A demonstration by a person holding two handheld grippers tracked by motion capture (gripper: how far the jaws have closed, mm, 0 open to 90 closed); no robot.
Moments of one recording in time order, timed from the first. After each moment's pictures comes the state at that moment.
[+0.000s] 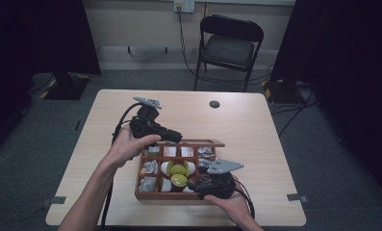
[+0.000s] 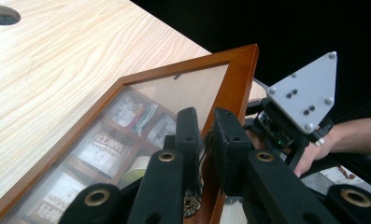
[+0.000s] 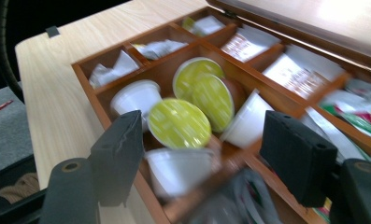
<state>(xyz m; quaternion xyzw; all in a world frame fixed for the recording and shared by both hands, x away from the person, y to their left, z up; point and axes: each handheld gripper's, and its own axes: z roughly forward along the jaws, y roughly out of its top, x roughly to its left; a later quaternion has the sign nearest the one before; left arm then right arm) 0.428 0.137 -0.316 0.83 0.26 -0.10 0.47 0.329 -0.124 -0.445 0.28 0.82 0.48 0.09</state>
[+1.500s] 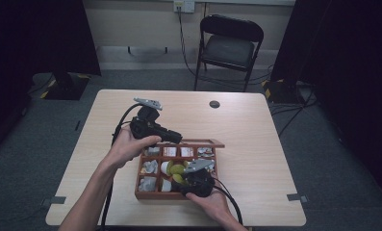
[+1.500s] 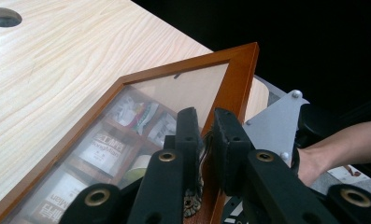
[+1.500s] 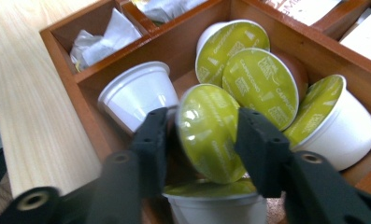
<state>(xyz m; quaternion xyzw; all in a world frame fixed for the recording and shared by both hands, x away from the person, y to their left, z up) 0.426 0.136 -0.316 0.84 0.26 -0.09 0.47 0.342 -0.070 -0.468 0.30 0.86 0.40 0.07</state>
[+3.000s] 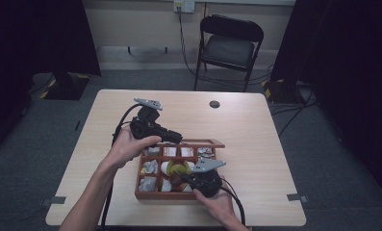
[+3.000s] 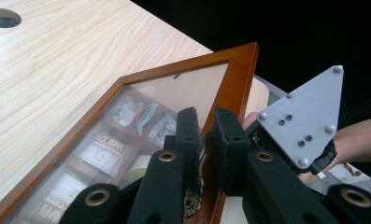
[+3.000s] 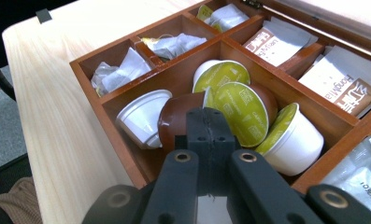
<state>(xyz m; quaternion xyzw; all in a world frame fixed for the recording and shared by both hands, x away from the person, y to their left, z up) 0.426 0.136 -0.317 0.84 0.26 -0.09 0.47 0.331 -0.088 -0.444 0.29 0.84 0.44 0.09</state>
